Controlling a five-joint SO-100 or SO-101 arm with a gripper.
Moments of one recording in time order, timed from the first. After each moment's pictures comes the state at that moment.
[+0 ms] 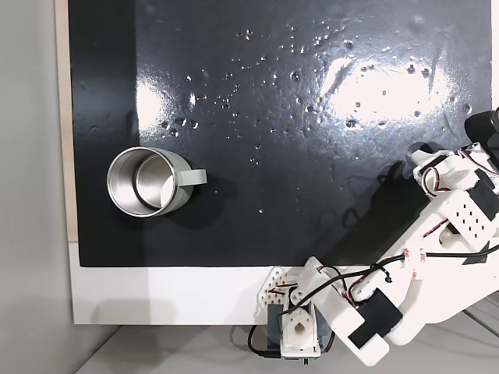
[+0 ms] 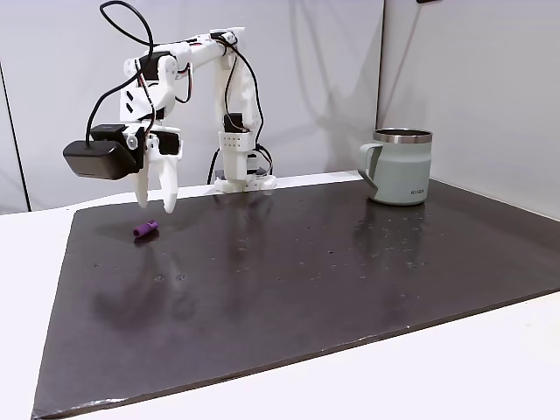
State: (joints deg) arm 45.2 87.2 99.2 61.8 -87.5
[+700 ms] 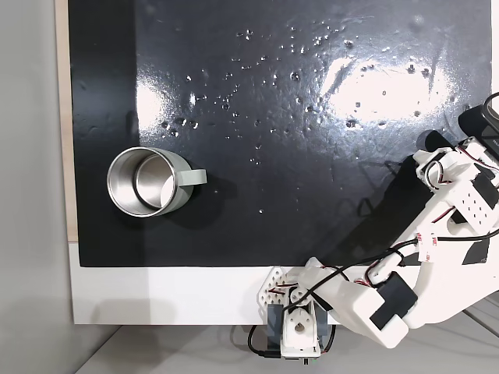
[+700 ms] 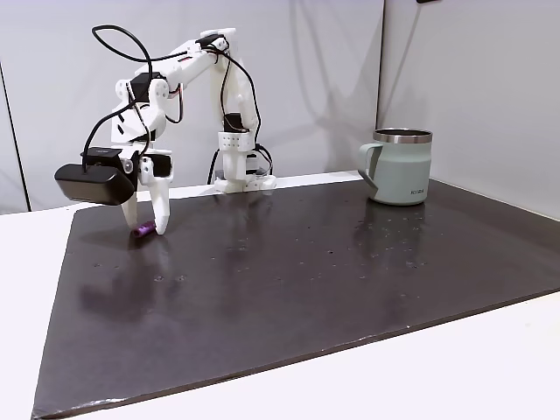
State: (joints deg) arm 46.4 77.7 95.8 54.9 -95.3
